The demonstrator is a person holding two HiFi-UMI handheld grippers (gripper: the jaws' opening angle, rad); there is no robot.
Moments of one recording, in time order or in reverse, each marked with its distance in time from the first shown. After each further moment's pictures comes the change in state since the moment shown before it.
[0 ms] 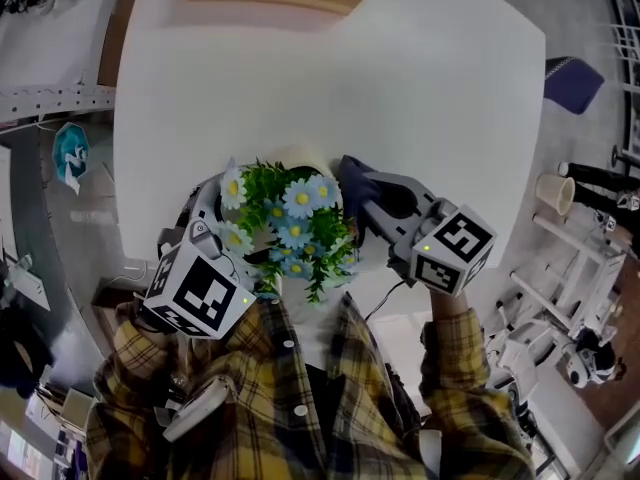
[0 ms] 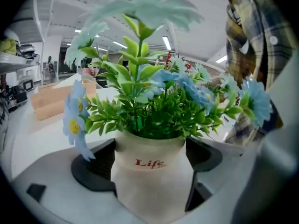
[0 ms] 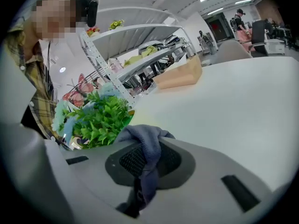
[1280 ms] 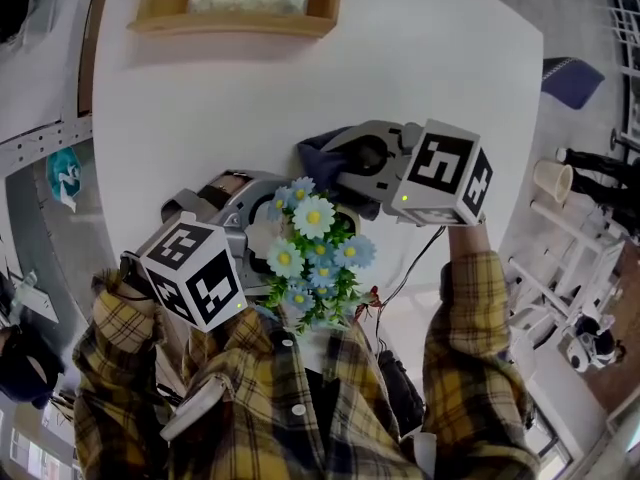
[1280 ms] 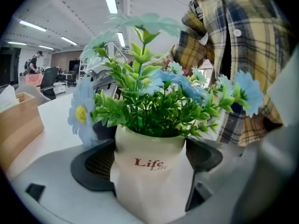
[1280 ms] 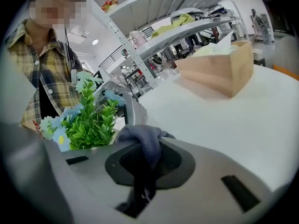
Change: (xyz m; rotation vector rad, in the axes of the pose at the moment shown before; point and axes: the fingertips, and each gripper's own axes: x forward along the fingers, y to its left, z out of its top) left arm 0.041 -0.009 0.035 0.355 0.038 -0.508; right arm 0.042 -0.031 0.050 -0.326 0.359 0.366
